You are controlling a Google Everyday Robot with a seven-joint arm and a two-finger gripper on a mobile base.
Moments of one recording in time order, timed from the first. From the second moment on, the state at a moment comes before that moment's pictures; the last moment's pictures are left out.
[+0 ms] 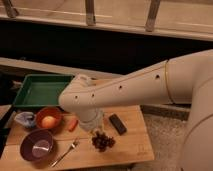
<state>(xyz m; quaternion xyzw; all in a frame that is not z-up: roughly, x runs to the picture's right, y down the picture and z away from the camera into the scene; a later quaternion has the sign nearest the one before) -0.030 0.193 0.639 -0.28 0.28 0.47 0.79</state>
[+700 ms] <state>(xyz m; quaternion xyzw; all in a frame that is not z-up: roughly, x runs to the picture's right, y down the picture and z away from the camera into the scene) -0.031 0.192 0.663 -0.29 0.28 0.47 0.79</state>
